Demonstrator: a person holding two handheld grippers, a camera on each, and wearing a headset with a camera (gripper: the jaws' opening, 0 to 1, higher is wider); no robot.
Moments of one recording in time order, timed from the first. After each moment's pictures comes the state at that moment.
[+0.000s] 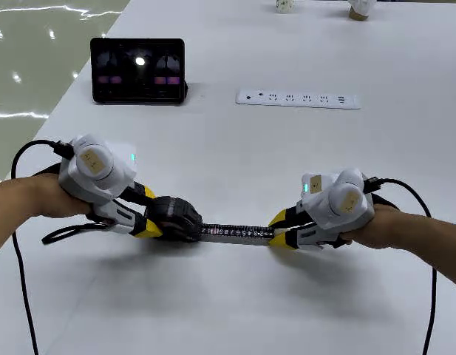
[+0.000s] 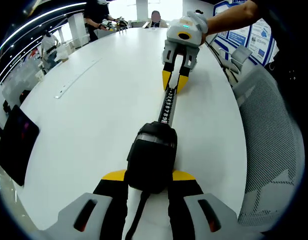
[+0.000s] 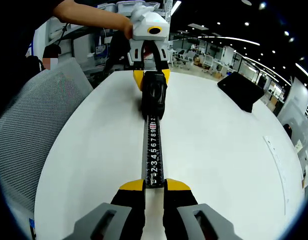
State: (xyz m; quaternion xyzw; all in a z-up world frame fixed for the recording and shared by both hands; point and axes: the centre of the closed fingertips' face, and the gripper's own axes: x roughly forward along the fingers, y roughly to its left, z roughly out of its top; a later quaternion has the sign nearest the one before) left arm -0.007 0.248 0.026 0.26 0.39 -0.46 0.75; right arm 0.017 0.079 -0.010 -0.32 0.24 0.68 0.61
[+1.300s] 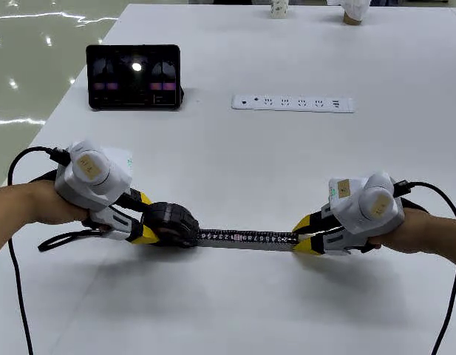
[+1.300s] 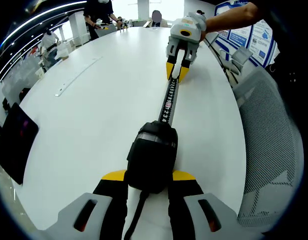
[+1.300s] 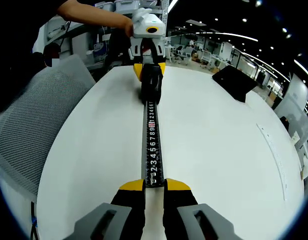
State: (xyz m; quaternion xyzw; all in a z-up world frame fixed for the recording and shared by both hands) left arm -0.007 0.249 0.025 0.26 0.40 -0.46 0.75; right arm 0.024 0.034 -0.010 -0.33 0.25 0.67 0.61
